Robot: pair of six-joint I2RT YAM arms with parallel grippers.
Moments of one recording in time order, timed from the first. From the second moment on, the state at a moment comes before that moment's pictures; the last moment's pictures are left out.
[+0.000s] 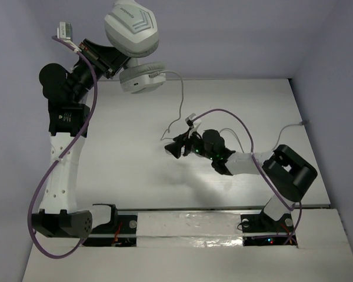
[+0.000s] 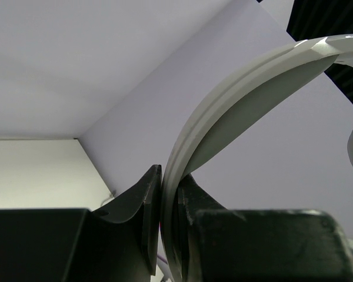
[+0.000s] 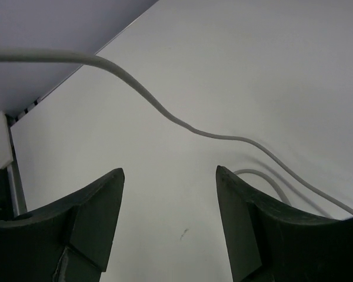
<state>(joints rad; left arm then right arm) -0.06 1.22 1.54 0.11 0.63 -1.20 0.80 1.66 0.74 0.81 -0.19 0.35</state>
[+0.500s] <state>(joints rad) -0.06 1.22 1.54 0.10 0.63 -1.20 0.81 1.92 0.98 0.88 -0.25 0.37</state>
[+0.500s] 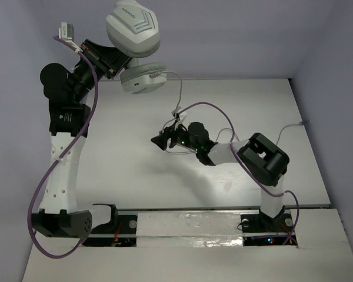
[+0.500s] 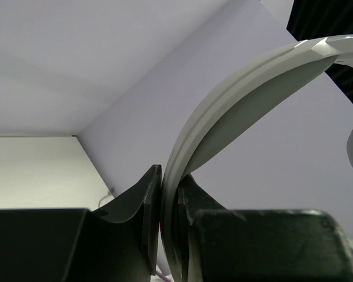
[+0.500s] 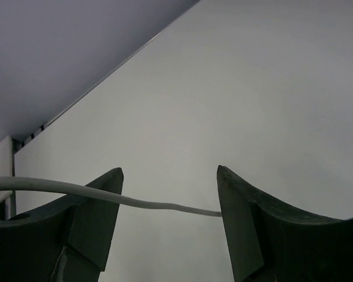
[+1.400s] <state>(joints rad) -0.09 1.24 1.34 0.08 -0.11 -1.01 1.10 1.73 0.94 0.37 -0.11 0.58</state>
